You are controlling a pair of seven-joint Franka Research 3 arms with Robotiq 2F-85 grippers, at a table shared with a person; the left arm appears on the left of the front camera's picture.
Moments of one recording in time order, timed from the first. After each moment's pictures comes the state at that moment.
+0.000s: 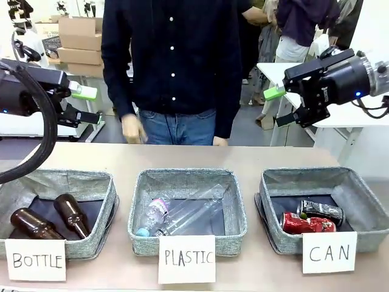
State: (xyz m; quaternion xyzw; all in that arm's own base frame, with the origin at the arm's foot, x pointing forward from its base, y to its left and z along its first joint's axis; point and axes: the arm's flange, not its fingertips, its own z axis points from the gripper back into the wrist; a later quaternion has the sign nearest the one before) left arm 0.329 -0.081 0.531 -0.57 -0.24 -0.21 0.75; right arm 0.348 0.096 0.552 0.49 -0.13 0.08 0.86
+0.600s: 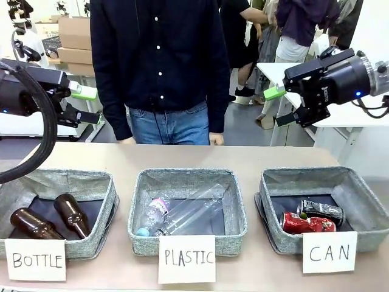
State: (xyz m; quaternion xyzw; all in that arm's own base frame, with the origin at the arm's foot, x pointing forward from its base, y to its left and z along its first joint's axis) left arm 0.329 -0.082 0.531 -0.57 -0.24 -0.21 0.75; right arm 0.348 0.096 0.552 0.49 -0.13 0.08 0.86
